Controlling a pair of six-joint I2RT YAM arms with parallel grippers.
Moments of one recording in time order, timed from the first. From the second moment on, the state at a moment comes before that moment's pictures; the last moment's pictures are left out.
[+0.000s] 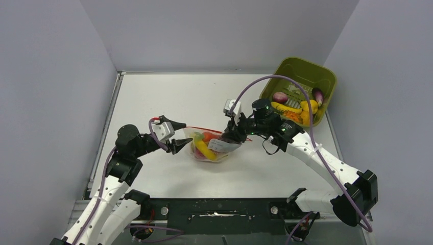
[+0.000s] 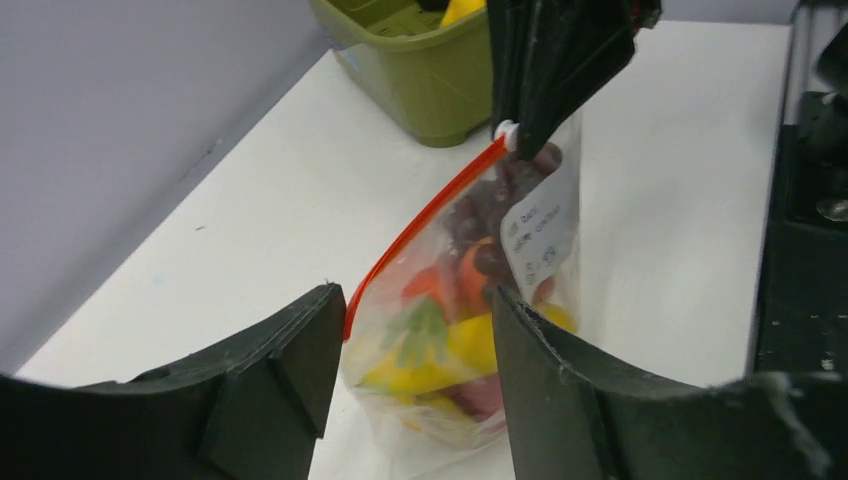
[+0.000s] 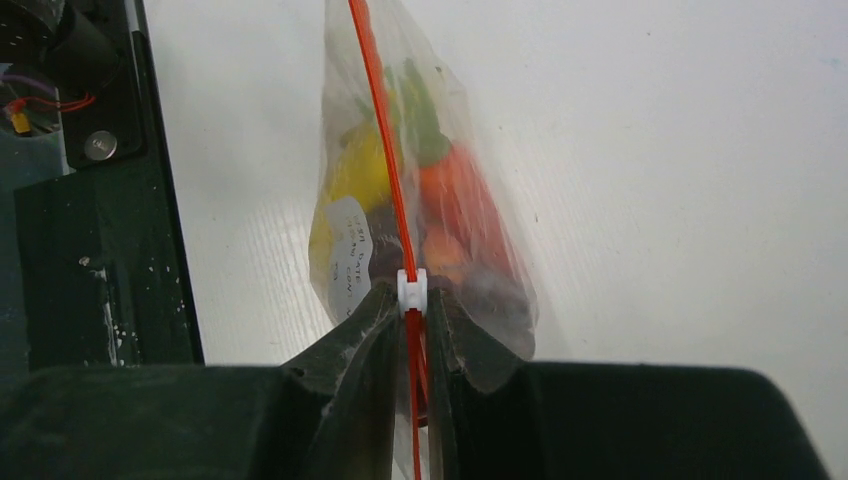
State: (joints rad) left arm -0.35 0.68 0.62 0.01 0.70 0.22; right arm 0.66 1.22 1.05 -0.38 -0.53 -0.29
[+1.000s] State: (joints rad) left arm -0.39 0.95 0.68 -0.02 0.91 0.39; right arm 0.73 1.29 1.13 -0.43 -0.66 -0.37
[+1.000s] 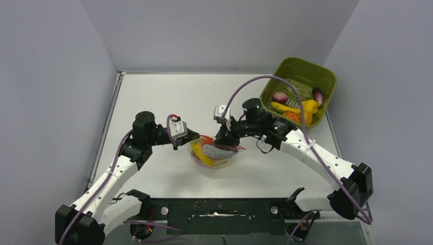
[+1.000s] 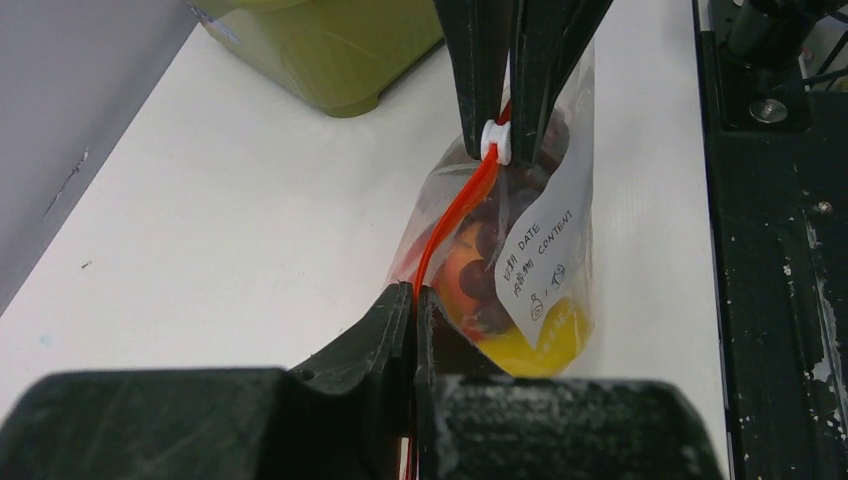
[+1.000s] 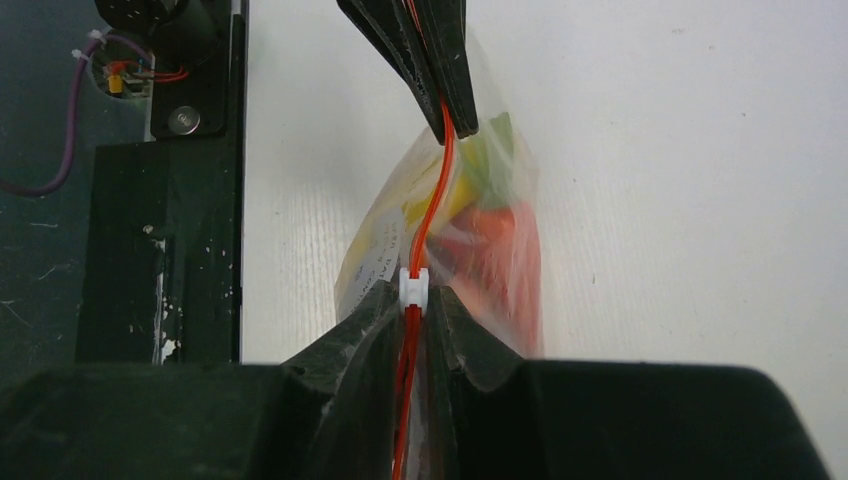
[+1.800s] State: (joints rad) left arm -0.40 0.84 0.72 -0.17 0.82 0.44; right arm 0.75 1.20 1.12 -0.47 -0.52 -0.39
